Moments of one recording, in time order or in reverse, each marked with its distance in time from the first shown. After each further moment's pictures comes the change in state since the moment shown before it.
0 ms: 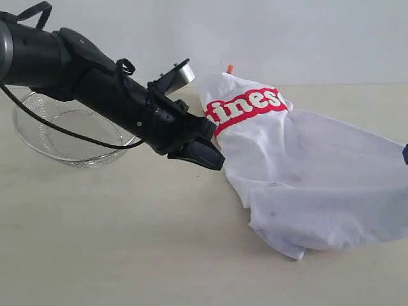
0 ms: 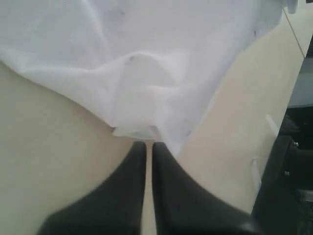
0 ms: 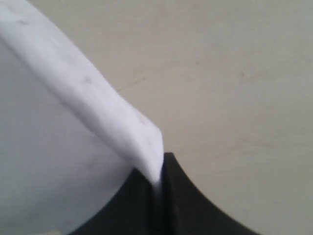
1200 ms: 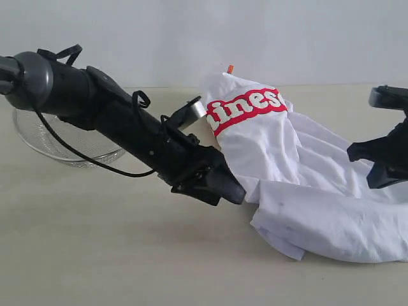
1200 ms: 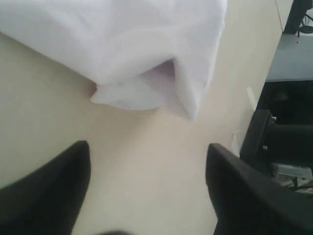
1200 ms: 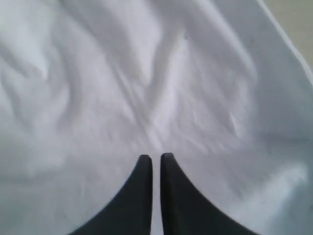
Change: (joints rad) left arm -0.014 0.138 0.000 -0.082 0.107 0.052; right arm 0.043 0.149 -0.020 0.513 -0.120 -0.458
